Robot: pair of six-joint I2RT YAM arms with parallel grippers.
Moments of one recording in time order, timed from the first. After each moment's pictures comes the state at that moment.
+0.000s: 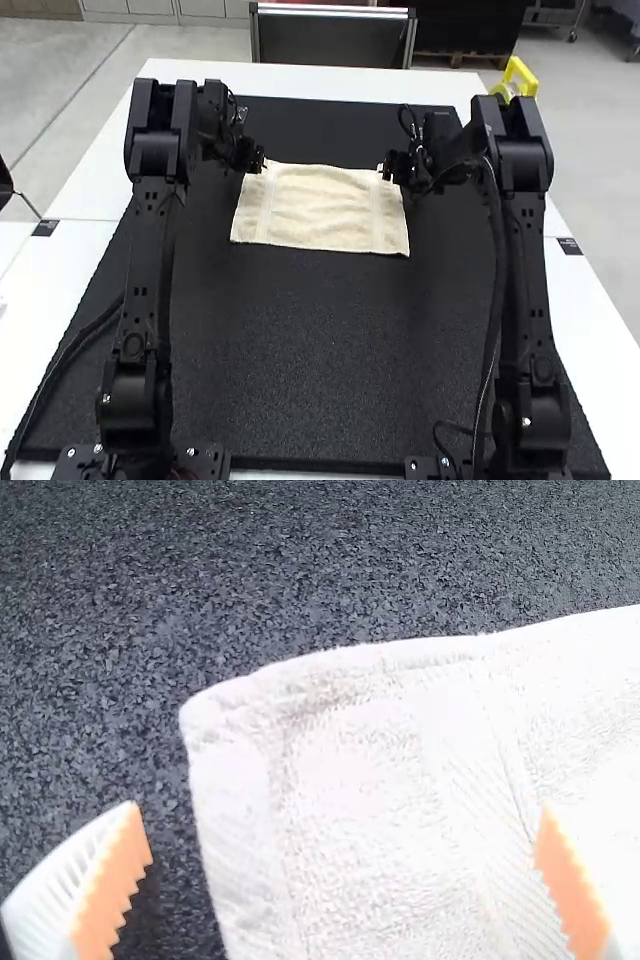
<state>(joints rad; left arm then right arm) 0.07 2.56 2.00 -0.24 0.41 0.16 0.09 2.50 1.69 0.18 -0.33 0.15</state>
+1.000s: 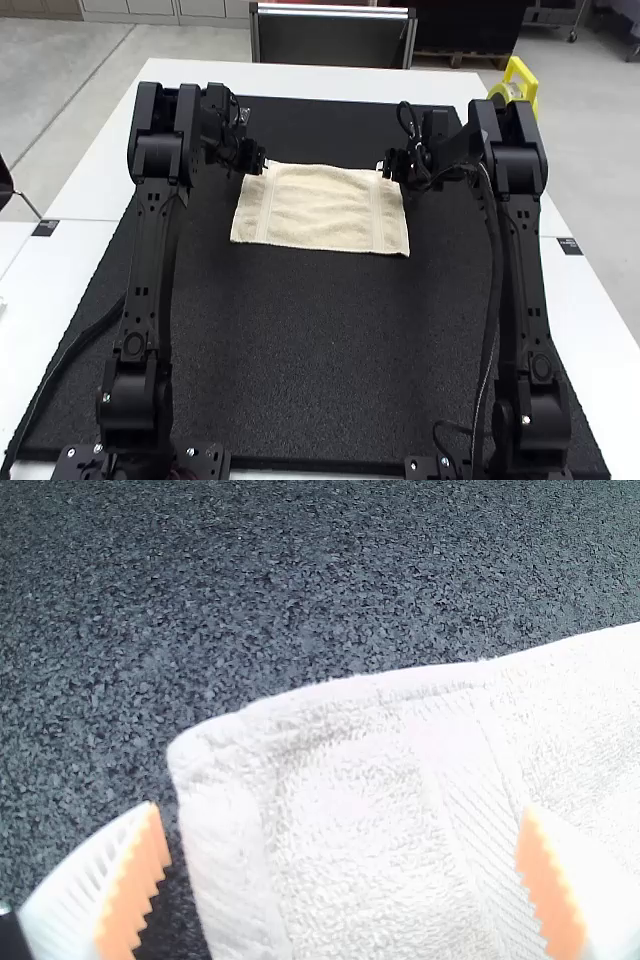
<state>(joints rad) 0.06 2.59 2.00 -0.18 0.41 0.16 0.09 2.55 1.79 0.13 -0.38 0.16</state>
